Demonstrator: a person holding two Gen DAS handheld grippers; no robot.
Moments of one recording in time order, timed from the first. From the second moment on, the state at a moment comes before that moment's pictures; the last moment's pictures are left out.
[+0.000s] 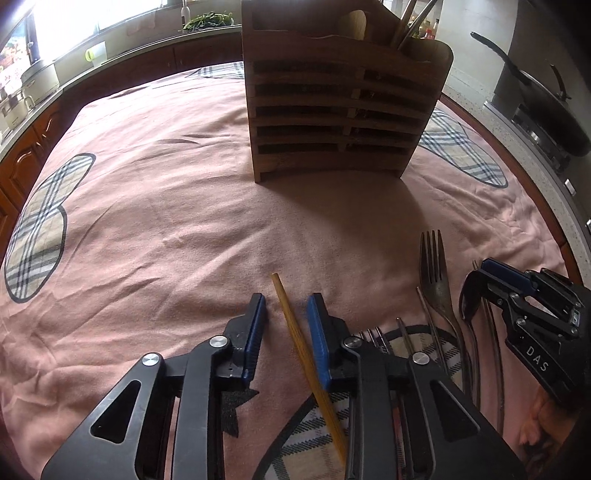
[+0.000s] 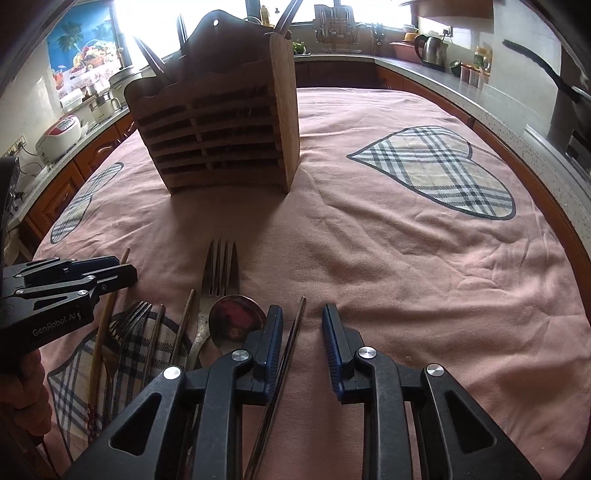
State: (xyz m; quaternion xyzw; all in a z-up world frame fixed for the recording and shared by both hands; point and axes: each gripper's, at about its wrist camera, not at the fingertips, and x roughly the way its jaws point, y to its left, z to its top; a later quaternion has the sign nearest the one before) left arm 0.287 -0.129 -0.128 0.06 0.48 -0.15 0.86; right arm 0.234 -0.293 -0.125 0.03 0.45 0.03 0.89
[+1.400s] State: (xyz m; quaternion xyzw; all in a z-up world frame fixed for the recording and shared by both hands) left arm 0.212 -0.062 -0.038 -0.06 0.41 -0.19 0.89; right arm 0.184 -0.302 -0.046 0.11 0.35 0.09 0.93
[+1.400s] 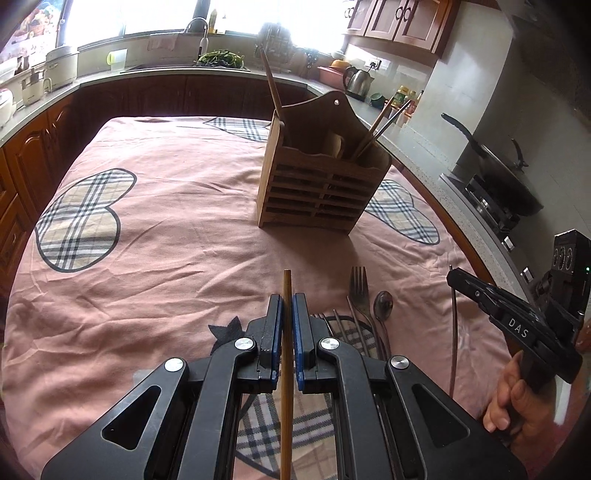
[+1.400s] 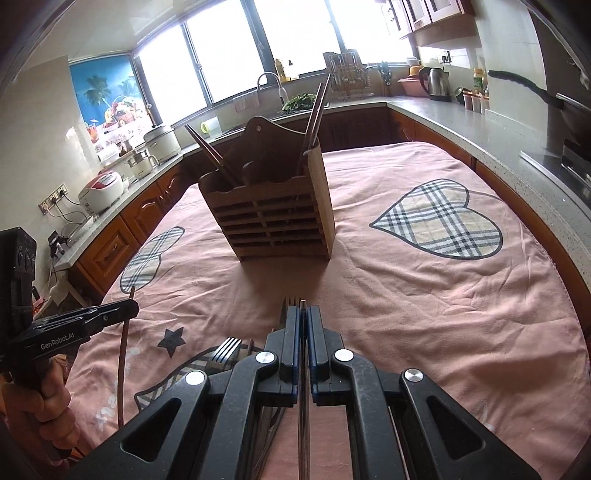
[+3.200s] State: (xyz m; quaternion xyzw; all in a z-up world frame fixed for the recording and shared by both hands) left arm 0.220 -0.033 0.097 -0.12 0.21 -0.19 0.95; right arm 0.199 -0.307 0.092 0.11 0.16 0.10 0.98
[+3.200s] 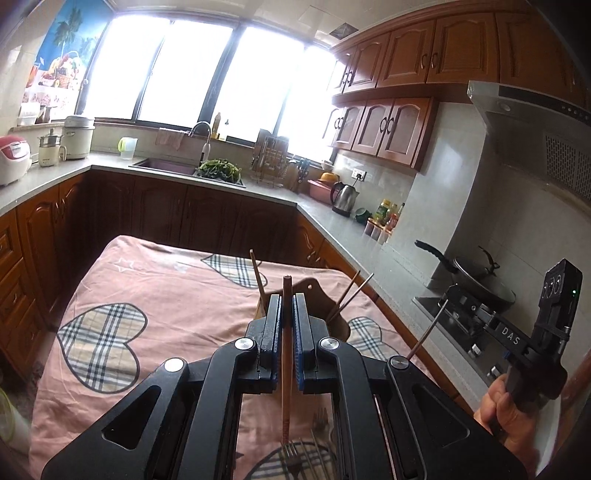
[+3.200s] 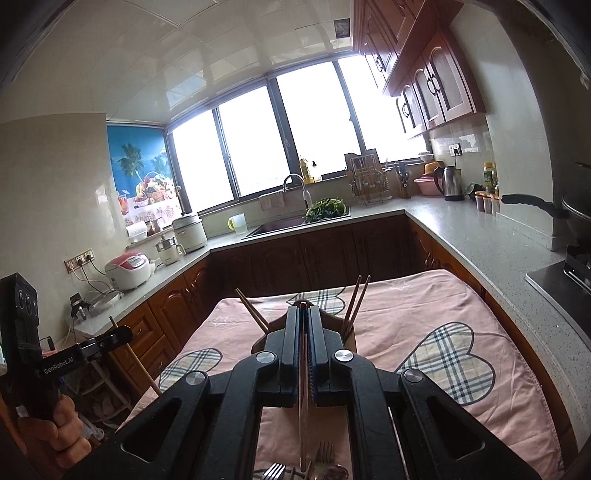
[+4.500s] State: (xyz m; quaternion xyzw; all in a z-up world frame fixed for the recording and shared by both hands) left arm 0.381 -0.086 0.016 -0.14 0.21 -0.14 0.96; right arm 0.336 -0.330 0.026 0.16 0.16 0.05 0.97
